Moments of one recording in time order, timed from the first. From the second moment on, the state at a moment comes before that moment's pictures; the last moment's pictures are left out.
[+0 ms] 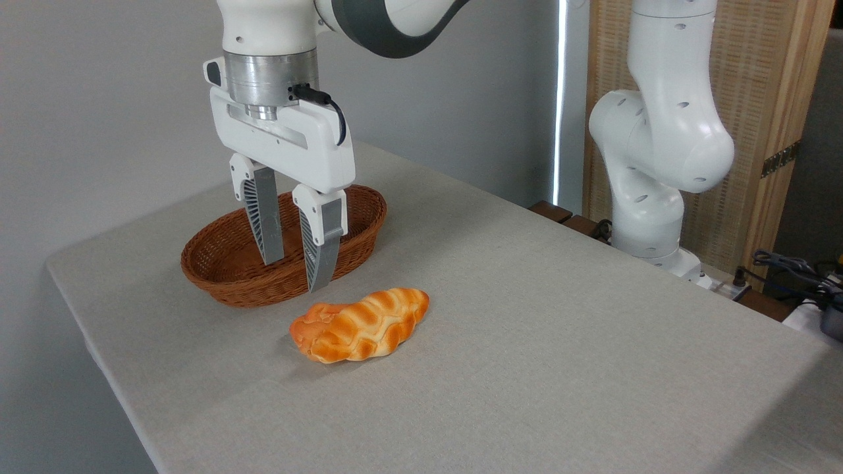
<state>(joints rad) -0.27 -0.02 0.13 -1.80 0.00 1.94 0.52</state>
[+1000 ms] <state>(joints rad) -0.27 -0.03 0.13 -2.03 0.00 1.93 0.75</state>
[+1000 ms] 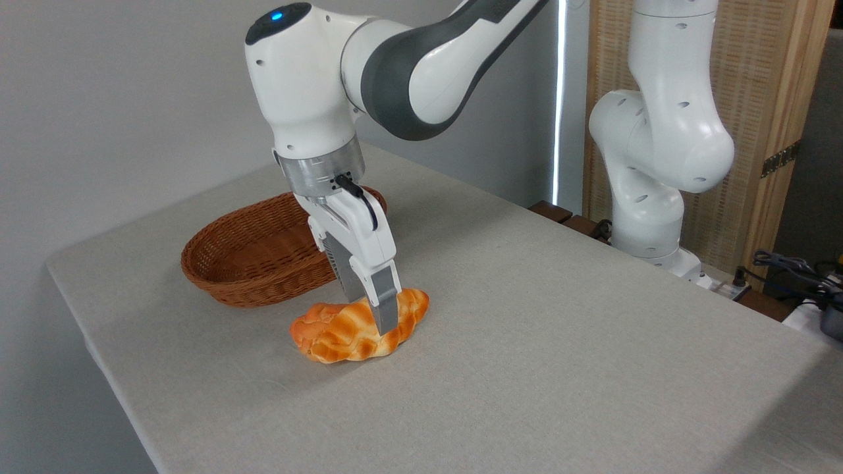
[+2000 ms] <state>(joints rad) -0.28 -0.02 0.21 -2.06 0.01 1.93 0.86</state>
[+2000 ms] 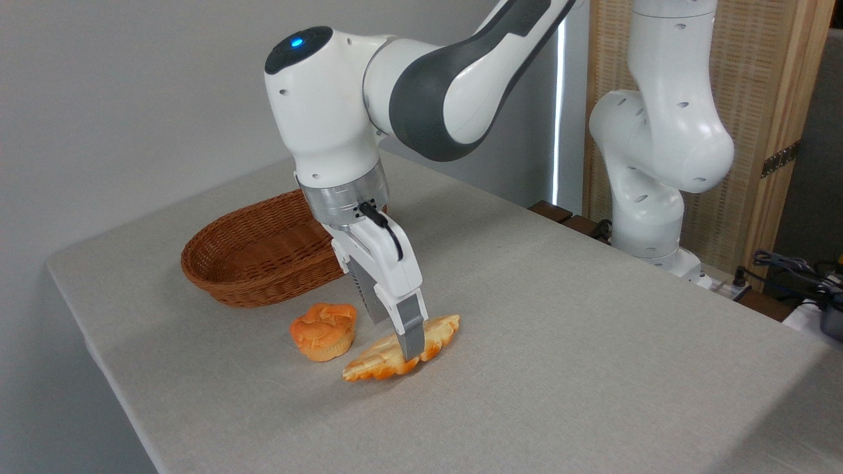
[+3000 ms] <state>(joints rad) -0.30 0.03 0.22 -2.06 0.08 1.93 0.86</state>
